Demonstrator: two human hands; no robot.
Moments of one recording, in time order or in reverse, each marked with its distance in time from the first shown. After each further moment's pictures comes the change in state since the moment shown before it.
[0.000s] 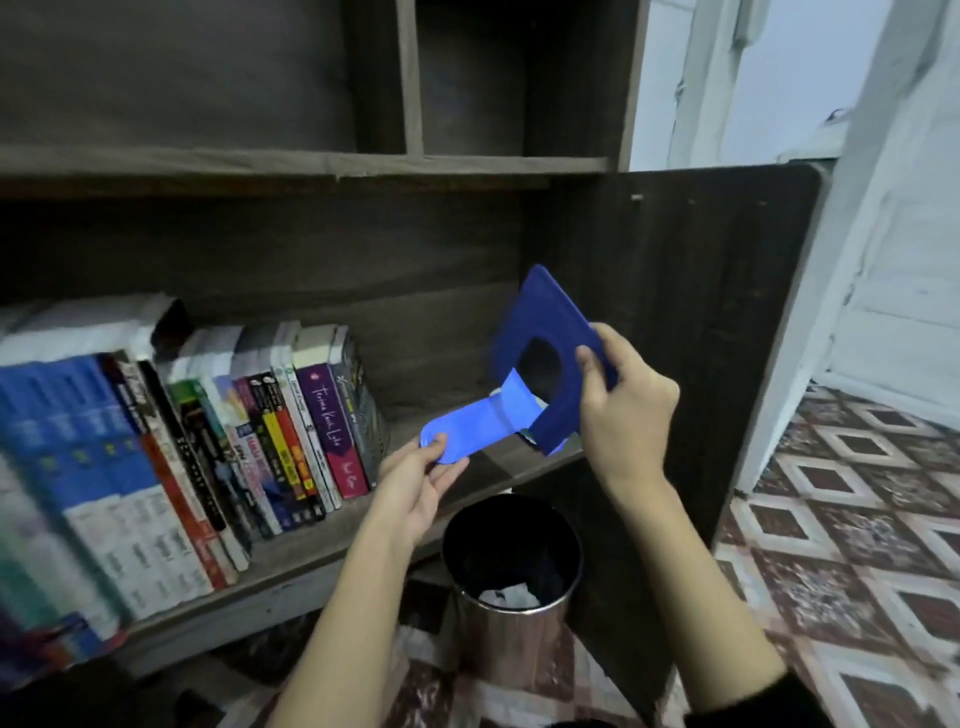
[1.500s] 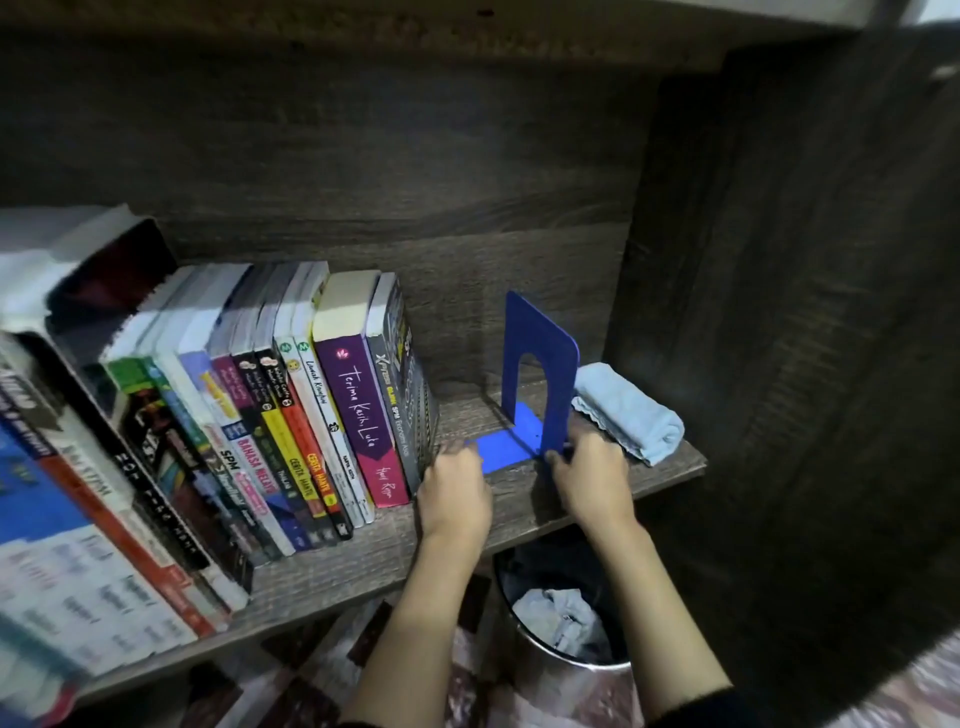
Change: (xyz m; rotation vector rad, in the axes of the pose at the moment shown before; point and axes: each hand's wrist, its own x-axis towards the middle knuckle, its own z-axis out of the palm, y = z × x) left_hand 0.124 -0.038 -0.057 1.783 0.303 0.376; right_hand -0.060 0.115 0.168 -0.368 -0.844 0.468
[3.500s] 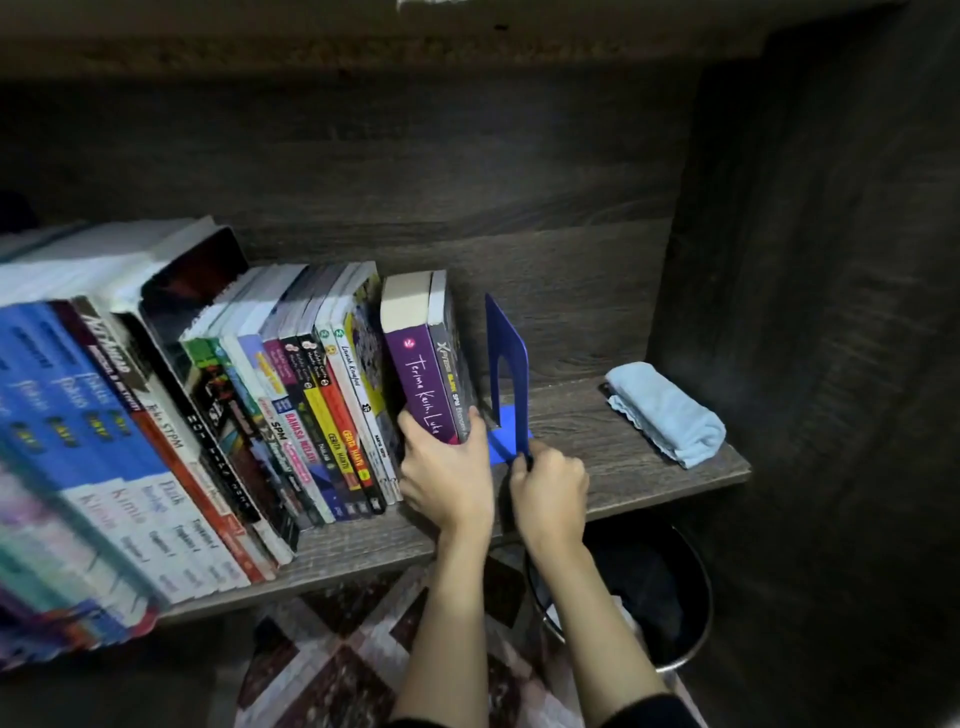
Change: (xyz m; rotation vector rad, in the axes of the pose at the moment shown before) left_hand -0.020 0.018 -0.033 -0.539 0.600 -0.557; right_hand -0.035 -0.033 0.037 0.063 0.028 -0.099
